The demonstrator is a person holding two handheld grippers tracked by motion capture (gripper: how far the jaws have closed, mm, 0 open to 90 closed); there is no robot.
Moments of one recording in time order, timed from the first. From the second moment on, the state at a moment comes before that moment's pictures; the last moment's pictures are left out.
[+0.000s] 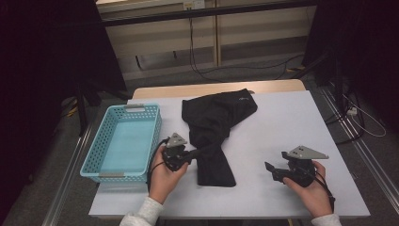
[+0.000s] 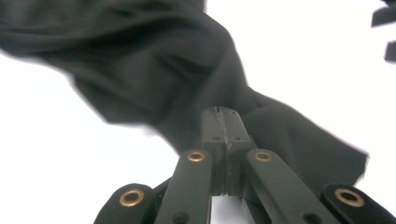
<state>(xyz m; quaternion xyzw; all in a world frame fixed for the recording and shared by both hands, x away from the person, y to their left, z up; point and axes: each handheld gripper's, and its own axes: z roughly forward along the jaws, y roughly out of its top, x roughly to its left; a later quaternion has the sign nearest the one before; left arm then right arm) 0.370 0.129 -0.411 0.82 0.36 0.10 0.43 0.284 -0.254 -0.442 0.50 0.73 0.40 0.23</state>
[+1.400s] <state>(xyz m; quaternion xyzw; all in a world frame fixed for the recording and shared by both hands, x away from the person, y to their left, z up) 0.365 0.159 -0.406 0.80 0.40 0.12 0.44 0.422 -0.138 -0.463 0.45 0.79 0.37 0.19</state>
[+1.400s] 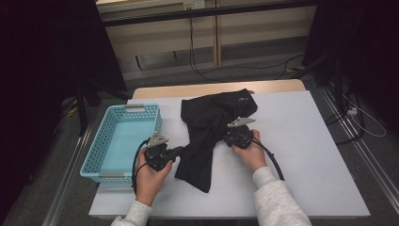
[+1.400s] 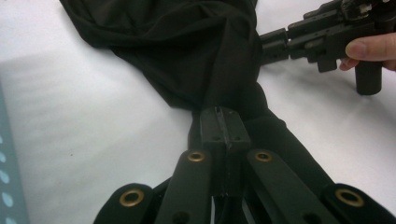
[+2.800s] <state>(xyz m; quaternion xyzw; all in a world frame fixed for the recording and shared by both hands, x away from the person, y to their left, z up) 0.358 0.155 -0.407 0.80 0.40 0.13 0.42 0.310 -0.269 -0.432 0.43 0.78 0.39 0.22</state>
